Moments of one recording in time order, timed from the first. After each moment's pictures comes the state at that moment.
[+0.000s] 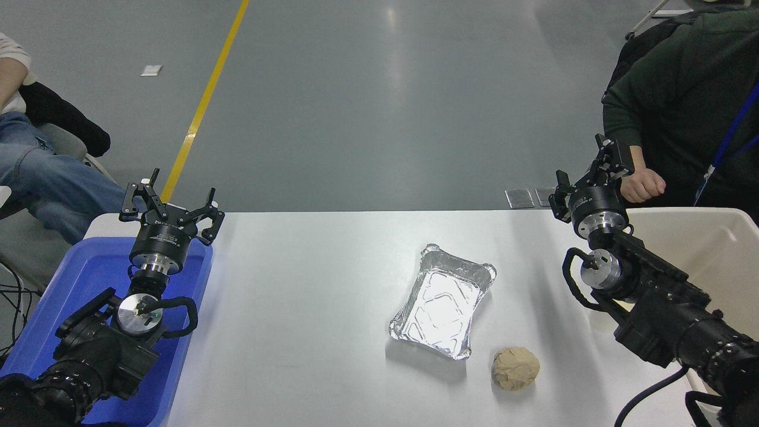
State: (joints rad) left arm -0.66 0.17 -0.94 -0.29 -0.24 -0.69 -0.32; right arm 0.74 -0.22 0.62 0.56 0.02 -0.07 0.52
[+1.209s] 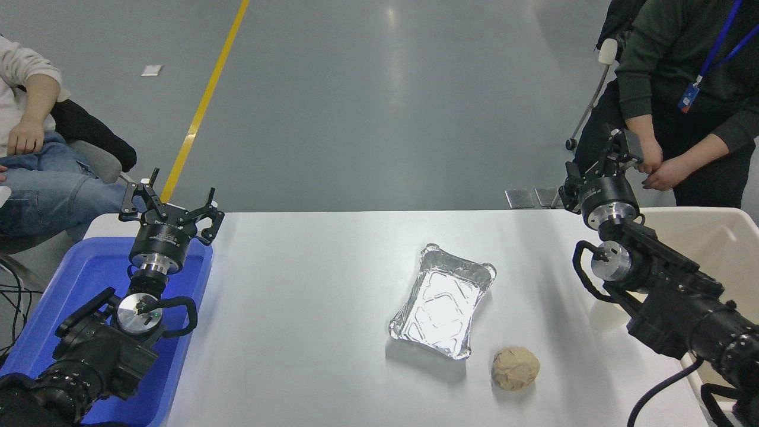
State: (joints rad) left arm -0.66 0.17 -0.93 -0.29 -0.24 -0.69 -0.32; right arm 0.79 -0.30 0.50 0.57 0.01 -0.08 0.51
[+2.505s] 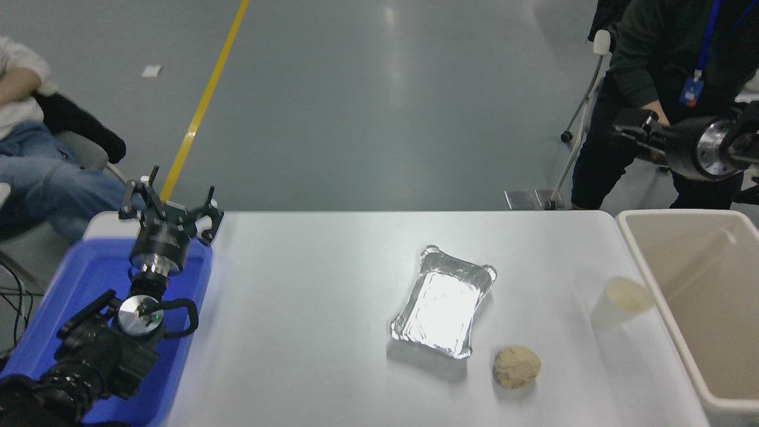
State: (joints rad) left arm -0.66 0.17 -0.94 -0.29 -0.24 -0.69 -0.32; right arm 1.85 -0.51 -1.34 1.05 -0.07 0.21 0.07
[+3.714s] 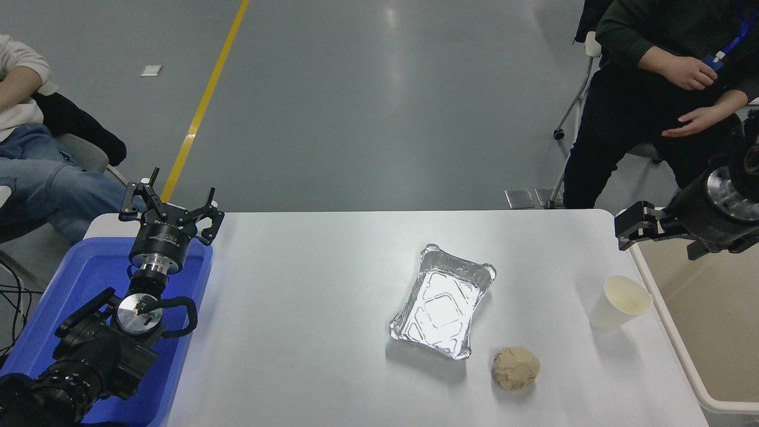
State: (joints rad) left arm -0.66 0.17 -0.94 -0.29 -0.24 -0.69 -0.32; right arm 2.04 -0.47 -1.49 1.39 -0.20 0.47 0.03
